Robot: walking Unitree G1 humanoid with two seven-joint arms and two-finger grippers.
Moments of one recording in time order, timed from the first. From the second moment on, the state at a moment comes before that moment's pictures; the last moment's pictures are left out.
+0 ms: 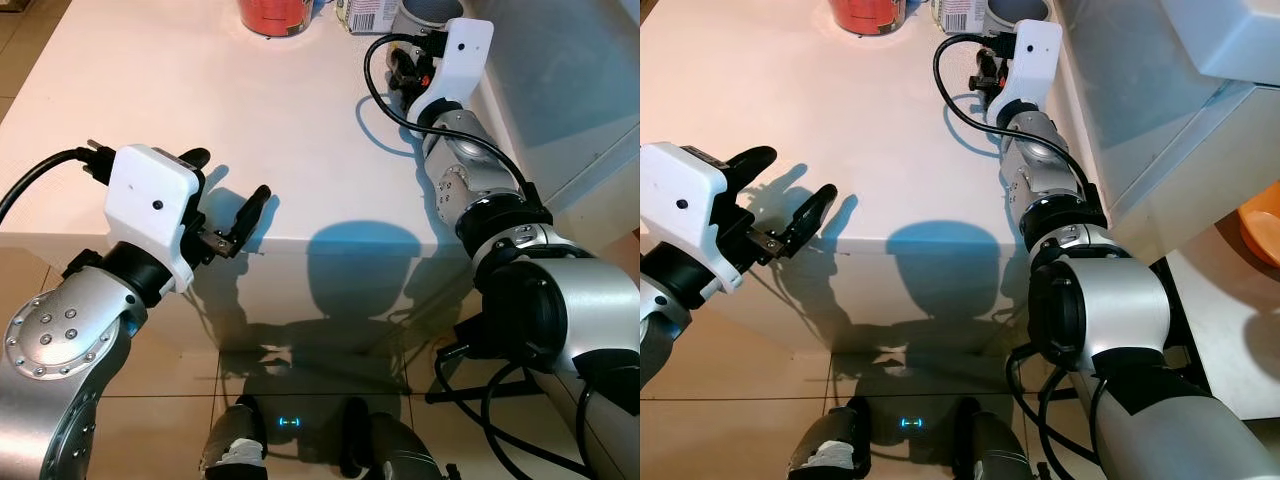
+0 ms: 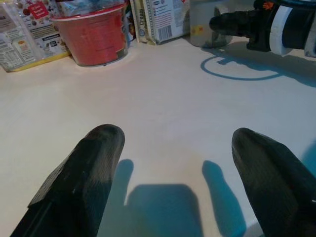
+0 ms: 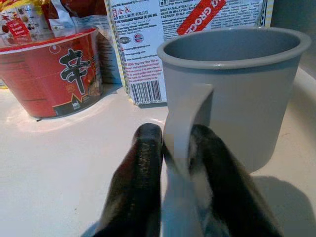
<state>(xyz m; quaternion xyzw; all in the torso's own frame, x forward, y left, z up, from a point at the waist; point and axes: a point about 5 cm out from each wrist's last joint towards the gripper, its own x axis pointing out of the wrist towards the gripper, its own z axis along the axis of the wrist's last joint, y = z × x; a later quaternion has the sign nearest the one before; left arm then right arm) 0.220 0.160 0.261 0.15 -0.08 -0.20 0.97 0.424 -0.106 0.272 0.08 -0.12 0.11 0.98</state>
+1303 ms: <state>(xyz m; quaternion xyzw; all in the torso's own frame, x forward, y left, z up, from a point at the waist) 0.266 0.174 0.234 0.13 -0.08 -0.07 0.98 0.386 -0.050 0.250 0.07 -0.24 0.34 0.91</state>
